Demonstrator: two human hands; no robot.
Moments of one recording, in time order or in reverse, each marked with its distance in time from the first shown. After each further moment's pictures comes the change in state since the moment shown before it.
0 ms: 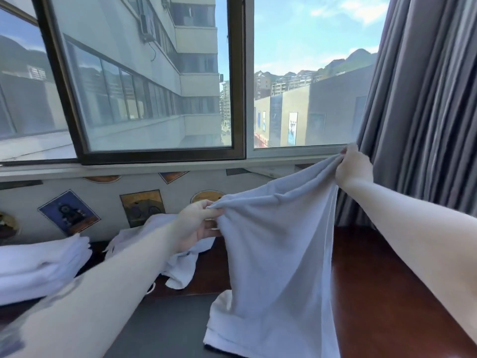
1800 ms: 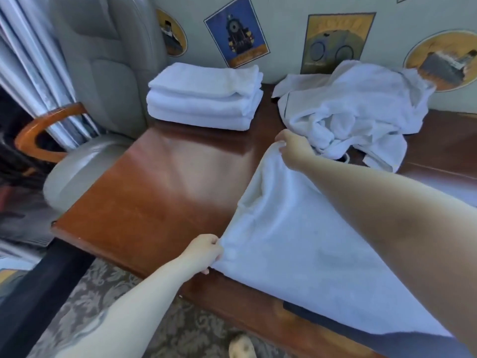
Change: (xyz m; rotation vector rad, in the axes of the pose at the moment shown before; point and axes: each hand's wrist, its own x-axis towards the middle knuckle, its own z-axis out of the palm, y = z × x) left_hand -0.313 -0.288 -0.437 0.606 0.407 -0.924; right_hand -0.474 -0.344 0.487 0.011 -1.155 -0.422
